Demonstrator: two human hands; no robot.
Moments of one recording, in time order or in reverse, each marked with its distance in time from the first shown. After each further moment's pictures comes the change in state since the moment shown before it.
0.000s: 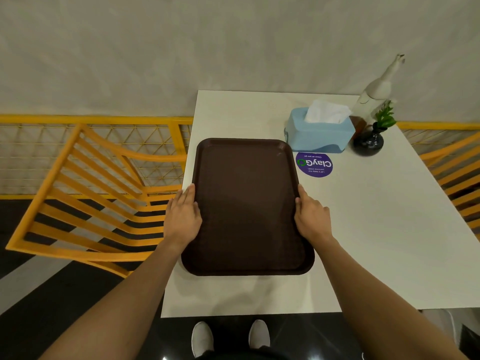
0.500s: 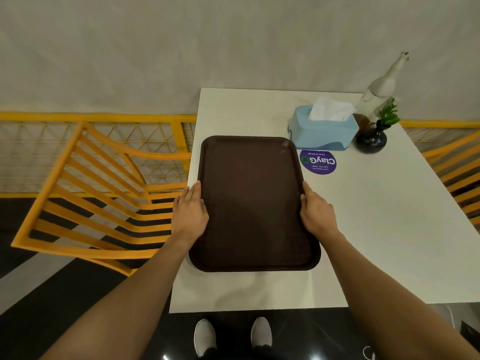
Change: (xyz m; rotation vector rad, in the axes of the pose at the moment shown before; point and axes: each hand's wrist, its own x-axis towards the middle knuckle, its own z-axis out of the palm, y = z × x) left_hand 0.001 -0.001 0.002 -0.039 0.016 0.002; right_hand -0.003 -0.006 -0.008 0.059 -0.052 0.013
